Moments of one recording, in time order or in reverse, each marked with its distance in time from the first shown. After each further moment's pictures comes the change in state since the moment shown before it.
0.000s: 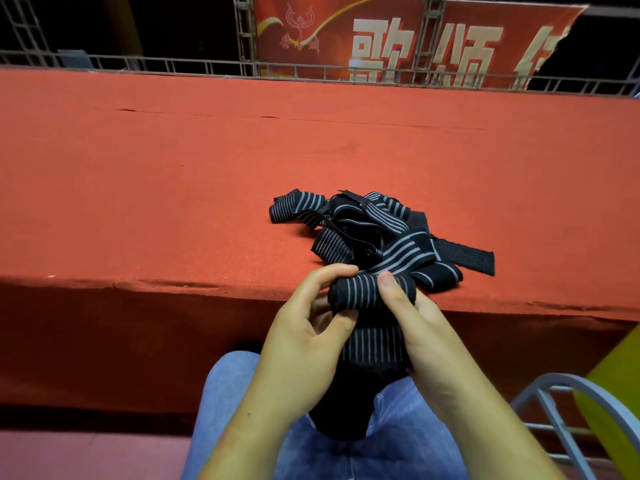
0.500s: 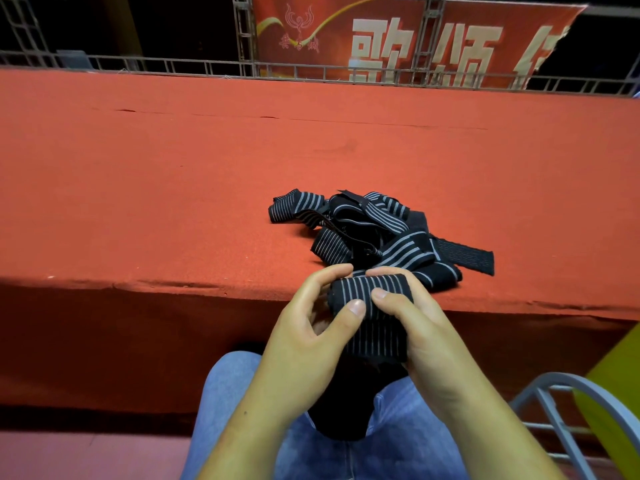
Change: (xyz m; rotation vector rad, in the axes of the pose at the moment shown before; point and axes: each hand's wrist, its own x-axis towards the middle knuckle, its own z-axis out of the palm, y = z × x) left_hand -0.001 0.002 0.000 -0.057 -0.038 -0.048; right_hand 0.001 0.003 -0.007 0.015 -0.013 -0.034
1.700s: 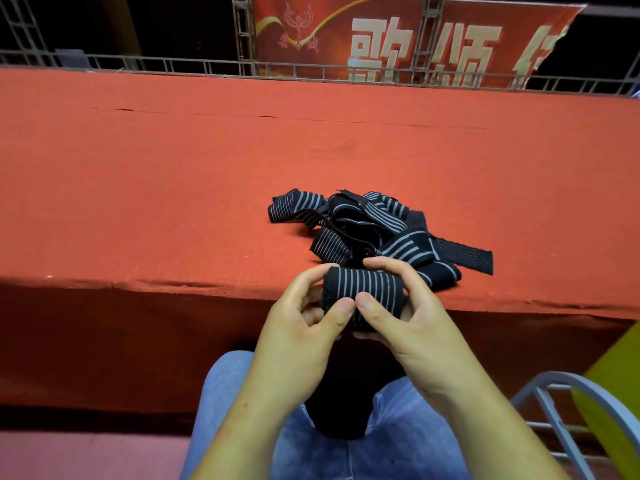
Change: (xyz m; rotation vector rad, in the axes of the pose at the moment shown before) left_hand 0.007 -0.012 -0.005 -0.007 0.084 -0.064; right_hand -0.004 -0.006 0.004 -0.116 -0.030 -0.157
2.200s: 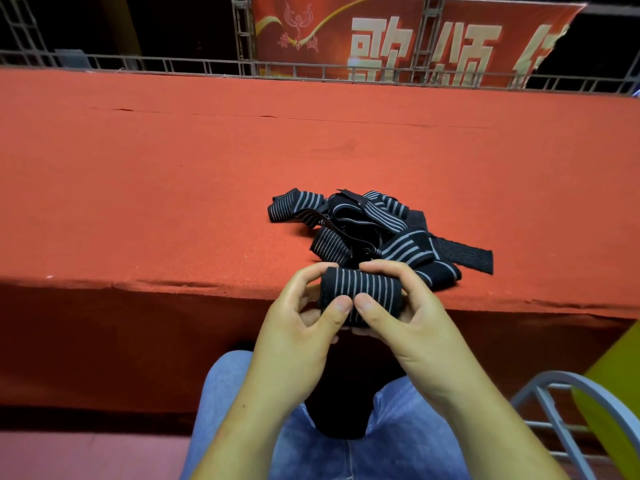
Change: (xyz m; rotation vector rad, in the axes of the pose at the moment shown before) left_hand -0.001 0.003 0.001 0.008 0.037 0.013; right_hand -0.001 -0.003 0.002 0.019 -0.003 -0.008
